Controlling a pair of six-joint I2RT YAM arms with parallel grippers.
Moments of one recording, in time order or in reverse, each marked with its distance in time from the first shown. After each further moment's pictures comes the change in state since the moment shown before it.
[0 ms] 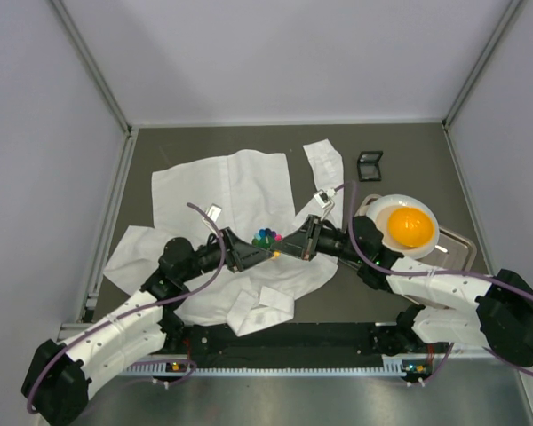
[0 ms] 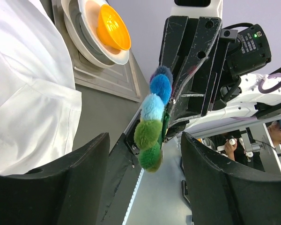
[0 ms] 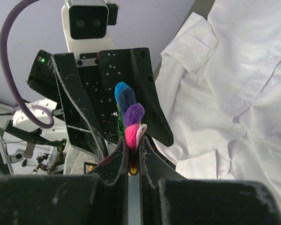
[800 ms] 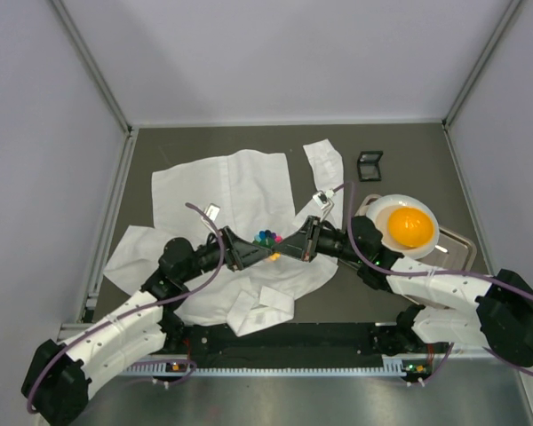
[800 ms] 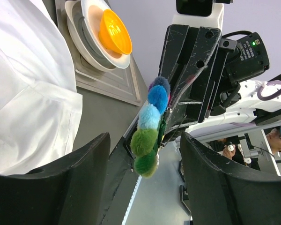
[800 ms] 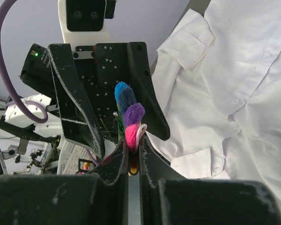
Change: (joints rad) left arm 0.000 -0.004 -0.003 0.006 -0.029 -0.021; right arm 0.000 0.000 0.000 -0.018 -0.012 -0.037
